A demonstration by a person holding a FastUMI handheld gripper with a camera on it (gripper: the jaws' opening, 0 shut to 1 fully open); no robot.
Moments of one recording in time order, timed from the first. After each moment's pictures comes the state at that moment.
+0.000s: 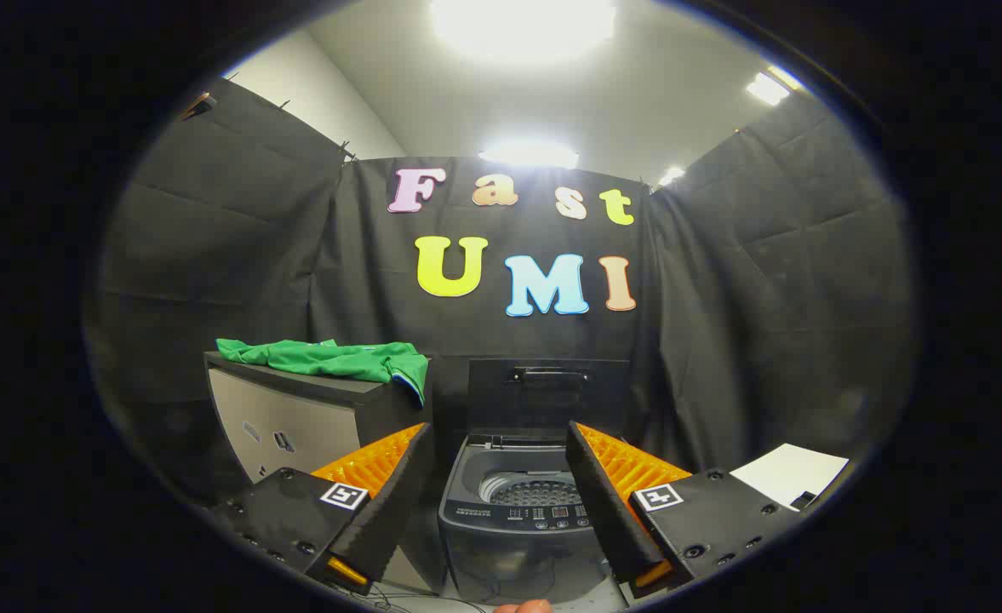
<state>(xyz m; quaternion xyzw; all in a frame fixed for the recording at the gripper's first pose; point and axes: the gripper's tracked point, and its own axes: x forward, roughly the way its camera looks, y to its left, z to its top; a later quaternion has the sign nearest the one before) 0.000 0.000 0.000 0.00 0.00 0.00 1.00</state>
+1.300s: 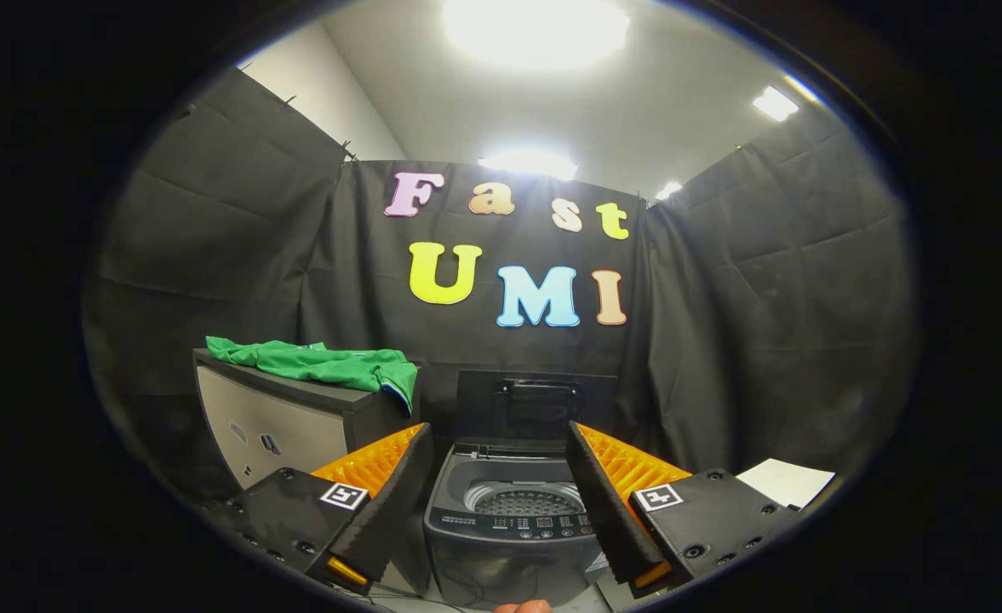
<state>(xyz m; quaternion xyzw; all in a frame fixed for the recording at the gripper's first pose) 0.001 -0.008 0.011 -0.02 -0.01 -0.02 1.00</state>
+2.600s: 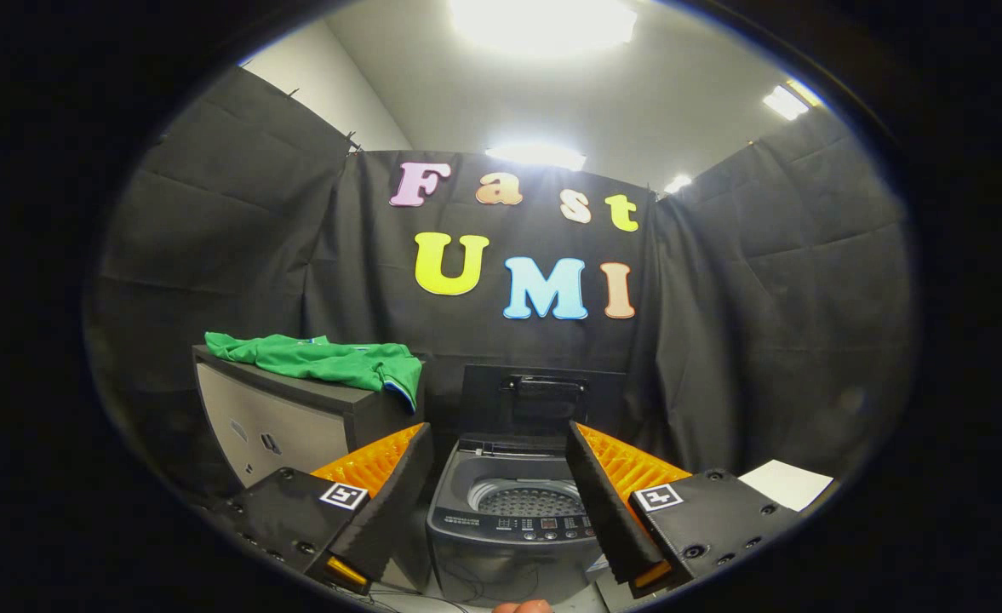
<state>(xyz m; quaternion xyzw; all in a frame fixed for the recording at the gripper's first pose) 0.020 0.002 0.018 -0.02 0.01 0.00 1.00</state>
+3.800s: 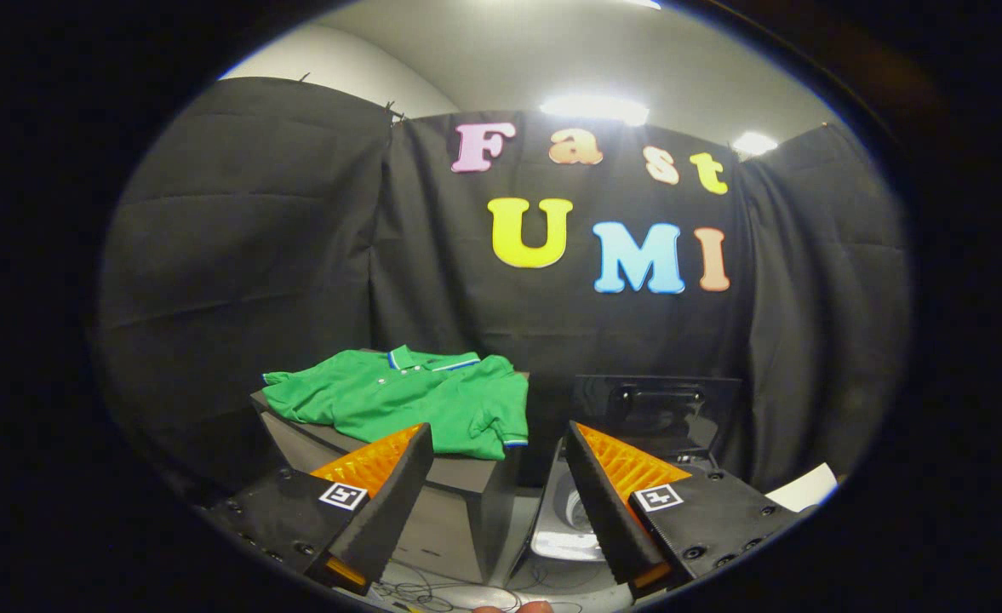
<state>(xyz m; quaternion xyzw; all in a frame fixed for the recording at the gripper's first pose) 0.118 0.131 0.076 0.01 0.14 0.13 0.98</state>
